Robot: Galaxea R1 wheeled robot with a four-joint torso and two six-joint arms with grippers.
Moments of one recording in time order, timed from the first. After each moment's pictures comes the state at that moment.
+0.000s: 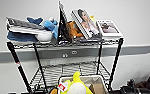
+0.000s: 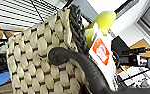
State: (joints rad) left arm 0.54 1.86 -0.83 -0.44 0.11 0.07; right arm -0.51 1.93 -0.91 0.28 -0.12 0.17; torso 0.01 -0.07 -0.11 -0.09
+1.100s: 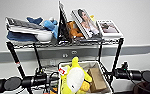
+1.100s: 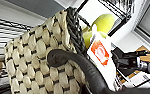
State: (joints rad) left arm 0.32 1.90 -0.90 -0.44 0.12 -0.04; right arm -0.27 2.06 -1.04 0.38 -0.13 0.17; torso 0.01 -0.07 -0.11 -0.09
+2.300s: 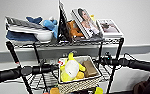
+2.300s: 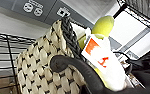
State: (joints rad) left arm 0.25 2.11 -1.32 -0.44 0.18 -0.09; right arm -0.19 2.44 -1.59 0.42 -0.19 0.21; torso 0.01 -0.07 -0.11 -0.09
